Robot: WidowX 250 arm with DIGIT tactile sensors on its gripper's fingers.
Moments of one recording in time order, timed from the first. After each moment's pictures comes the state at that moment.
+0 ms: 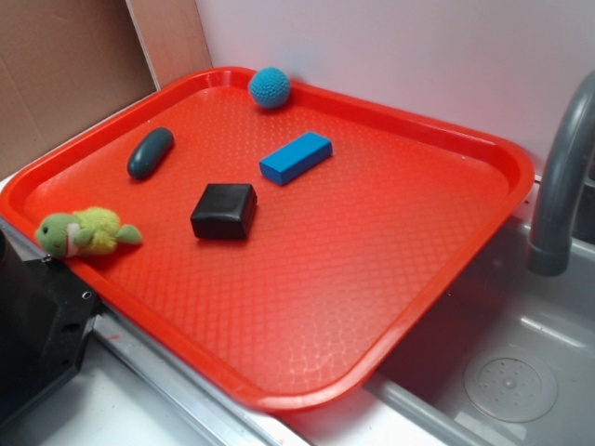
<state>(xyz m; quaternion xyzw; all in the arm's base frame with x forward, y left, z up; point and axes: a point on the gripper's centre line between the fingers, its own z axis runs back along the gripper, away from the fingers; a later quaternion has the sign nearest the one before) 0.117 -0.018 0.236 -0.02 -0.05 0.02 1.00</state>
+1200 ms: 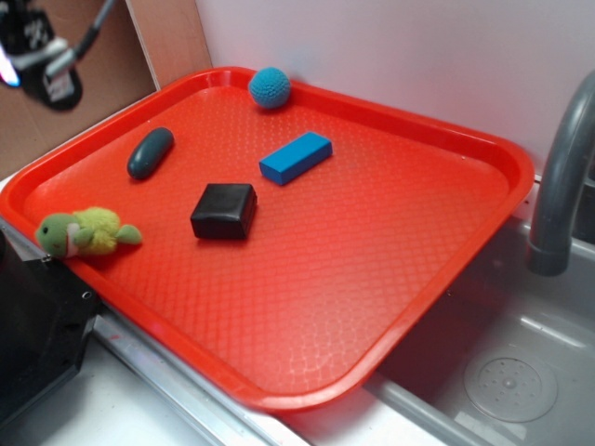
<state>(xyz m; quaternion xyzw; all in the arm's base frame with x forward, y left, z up) 0.121 0.021 0.151 -0.03 -0.02 0.01 1.00</state>
